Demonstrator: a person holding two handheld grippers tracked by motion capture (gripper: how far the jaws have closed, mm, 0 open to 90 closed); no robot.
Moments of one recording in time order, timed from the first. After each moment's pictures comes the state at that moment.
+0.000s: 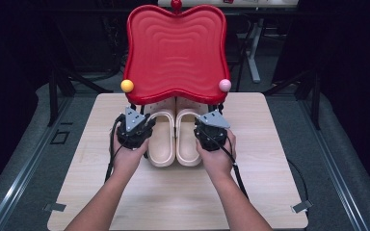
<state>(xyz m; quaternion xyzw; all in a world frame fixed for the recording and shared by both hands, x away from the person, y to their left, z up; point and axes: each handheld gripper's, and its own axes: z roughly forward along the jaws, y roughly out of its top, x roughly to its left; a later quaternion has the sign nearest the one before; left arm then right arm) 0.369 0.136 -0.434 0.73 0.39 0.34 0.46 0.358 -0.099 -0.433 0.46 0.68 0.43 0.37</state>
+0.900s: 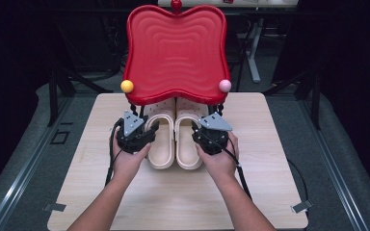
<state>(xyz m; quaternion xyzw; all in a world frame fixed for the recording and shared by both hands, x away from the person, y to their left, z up) 0.361 0.138 -0.442 0.71 0.39 0.32 0.48 0.349 -0.104 -0.432 0.43 0.71 0.44 0.35</state>
